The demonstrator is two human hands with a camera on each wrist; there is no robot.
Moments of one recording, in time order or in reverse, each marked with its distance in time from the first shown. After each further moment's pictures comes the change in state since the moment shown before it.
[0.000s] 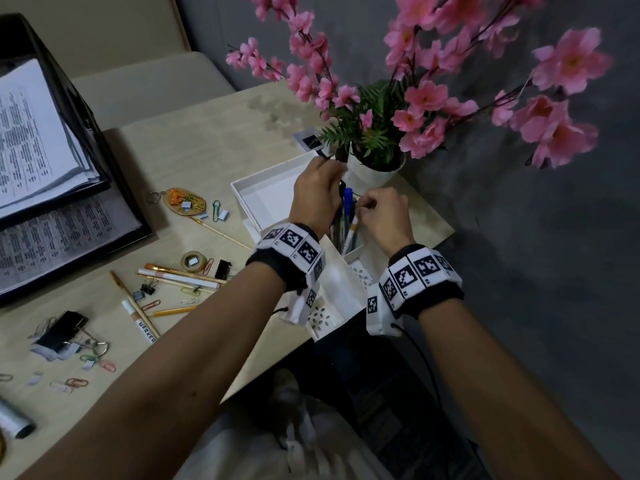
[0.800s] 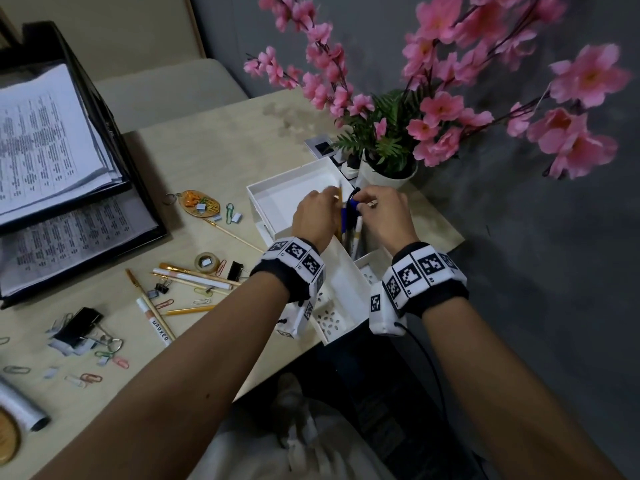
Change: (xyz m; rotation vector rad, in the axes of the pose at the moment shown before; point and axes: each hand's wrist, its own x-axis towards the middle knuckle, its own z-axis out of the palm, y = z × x) left_hand -0.009 -0.025 -0.005 0.245 -0.271 -0.187; right_hand 0.005 -0.019 0.008 0.025 0.003 -0.105
